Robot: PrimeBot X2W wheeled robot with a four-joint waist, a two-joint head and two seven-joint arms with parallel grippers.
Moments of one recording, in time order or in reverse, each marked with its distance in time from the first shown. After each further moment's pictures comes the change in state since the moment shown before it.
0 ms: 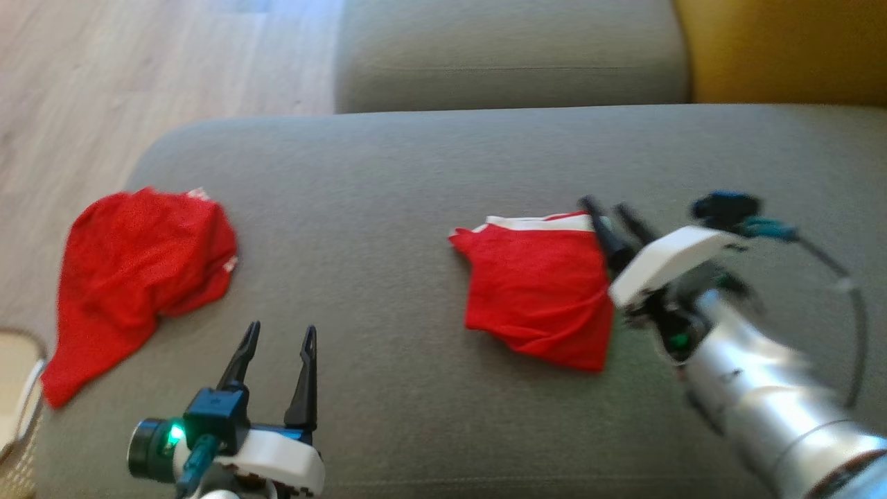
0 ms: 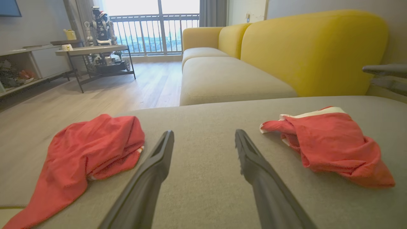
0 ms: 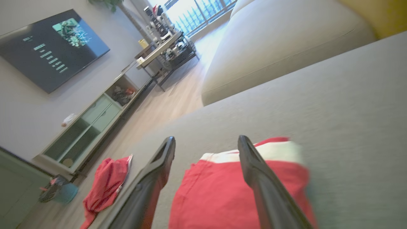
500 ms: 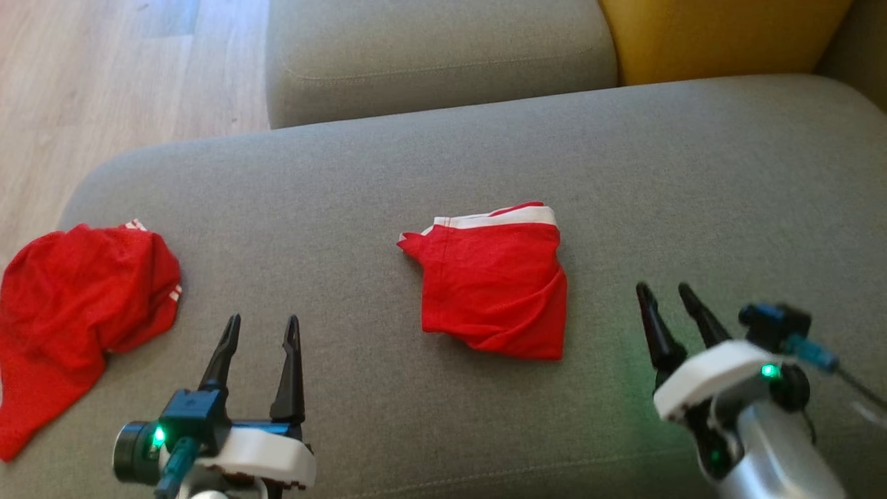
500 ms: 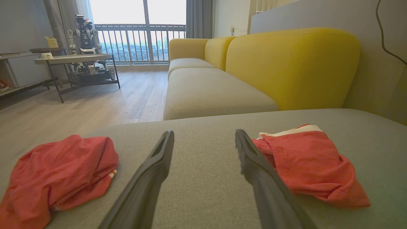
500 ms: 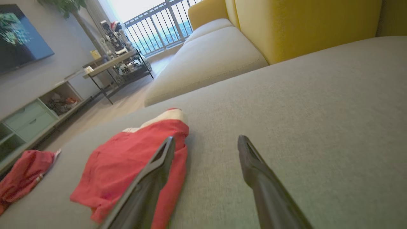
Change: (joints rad) left arm 0.021 -0.007 0.028 -0.072 -0.036 0.026 0.000; right arm 0.459 0.029 -0.663 -0.388 -0.776 0.000 -0.002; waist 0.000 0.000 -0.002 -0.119
